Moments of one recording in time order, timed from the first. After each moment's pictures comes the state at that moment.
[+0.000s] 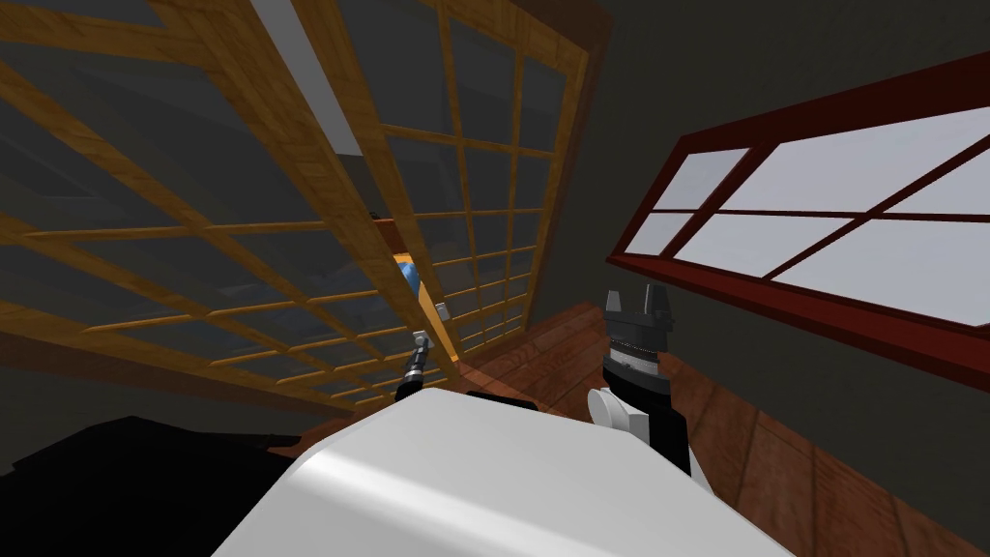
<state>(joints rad) 0.12 0.12 0.38 -0.76 0.10 -0.80 -0.76</state>
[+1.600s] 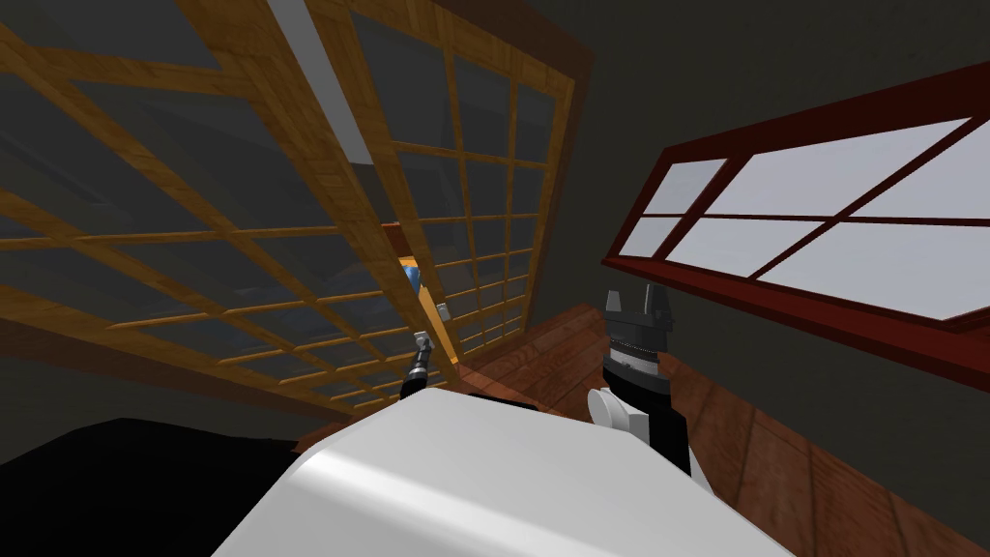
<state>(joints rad) 0.07 0.14 0.35 -0.68 0.10 -0.84 -0.61</state>
